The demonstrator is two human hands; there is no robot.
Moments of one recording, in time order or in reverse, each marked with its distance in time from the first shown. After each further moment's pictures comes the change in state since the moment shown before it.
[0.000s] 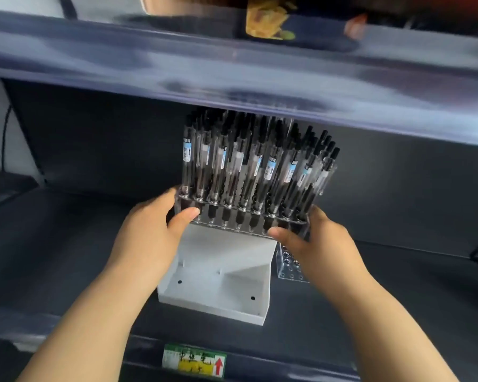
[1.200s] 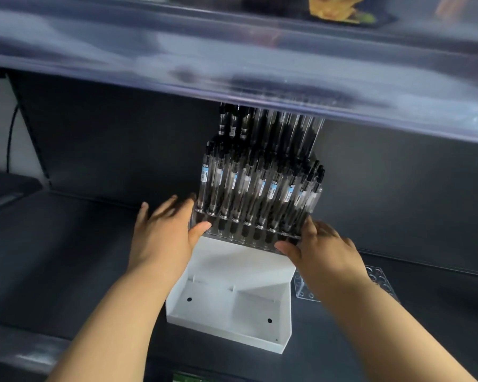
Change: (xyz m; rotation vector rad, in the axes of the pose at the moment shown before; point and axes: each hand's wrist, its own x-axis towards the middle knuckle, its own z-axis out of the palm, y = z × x) left_hand 0.041 -0.044 0.033 0.465 -0.116 0.104; right_hand 0.049 0.011 0.046 -0.529 -0.089 -0.106
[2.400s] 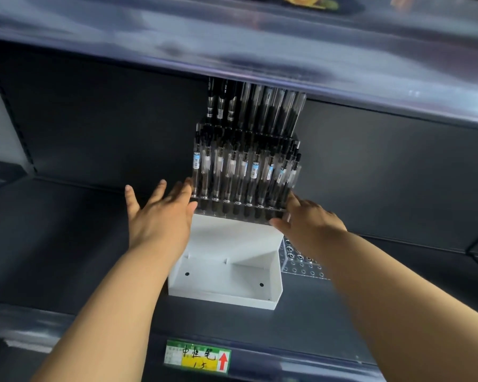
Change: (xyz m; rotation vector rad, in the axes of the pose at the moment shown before) left_hand -0.009 0.015 -0.001 0.174 -0.150 -0.078; right_hand 0.015 0.012 -0.008 -0.026 -0.140 0.009
